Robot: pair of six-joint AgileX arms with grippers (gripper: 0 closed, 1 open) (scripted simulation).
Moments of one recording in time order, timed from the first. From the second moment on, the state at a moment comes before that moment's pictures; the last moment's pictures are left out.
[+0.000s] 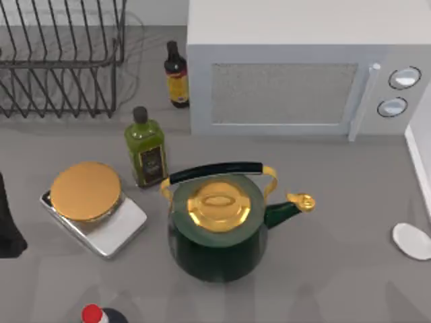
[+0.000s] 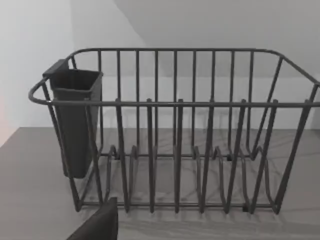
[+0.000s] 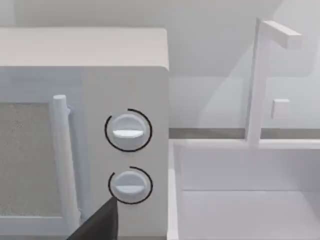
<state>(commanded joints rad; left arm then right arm) 0.00 0.00 0.00 0.00 0.00 0.00 0.00 0.00 0.00 0.00 0.00 0.00</state>
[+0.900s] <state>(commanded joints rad) 0.00 0.00 0.00 0.00 0.00 0.00 -0.02 0.86 0.53 -0.66 0.00 -0.53</state>
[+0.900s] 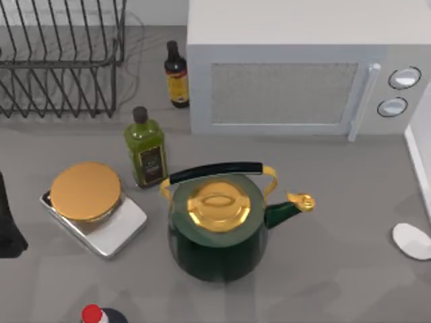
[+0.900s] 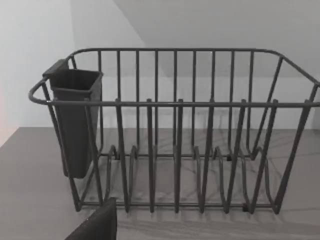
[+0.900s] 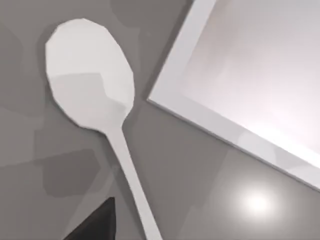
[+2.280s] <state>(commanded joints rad) 0.00 0.00 0.00 0.00 0.00 0.00 -0.04 1.52 0.72 -0.77 0.01 -0.85</state>
